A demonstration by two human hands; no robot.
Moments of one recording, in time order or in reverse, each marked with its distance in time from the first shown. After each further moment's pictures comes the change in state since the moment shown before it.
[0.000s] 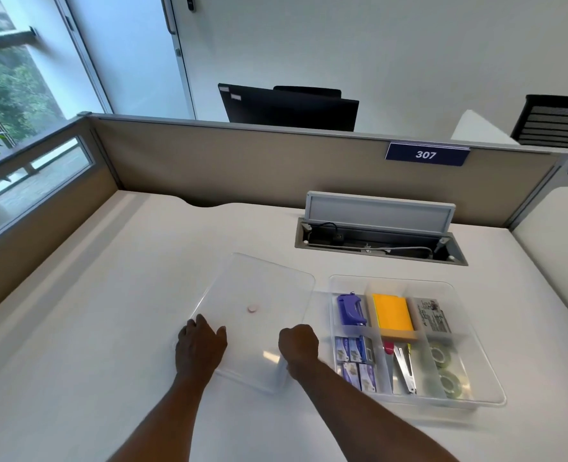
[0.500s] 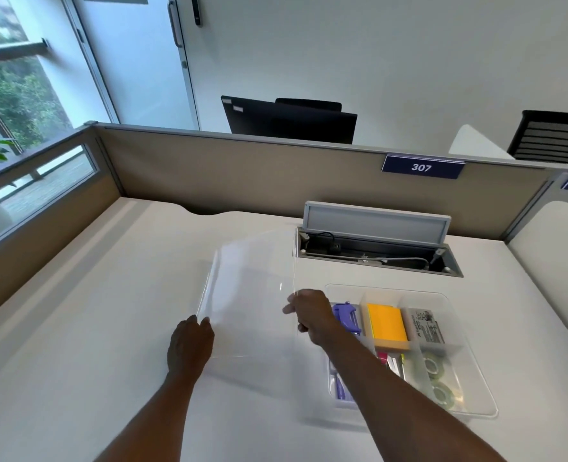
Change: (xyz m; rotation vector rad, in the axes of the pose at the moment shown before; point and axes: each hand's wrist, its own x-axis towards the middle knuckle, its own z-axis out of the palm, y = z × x) left_hand 0.016 0.000 -0.012 -0.205 0.036 -0.105; right_hand 0.020 -0.052 -0.054 0.259 -0.132 -0.235
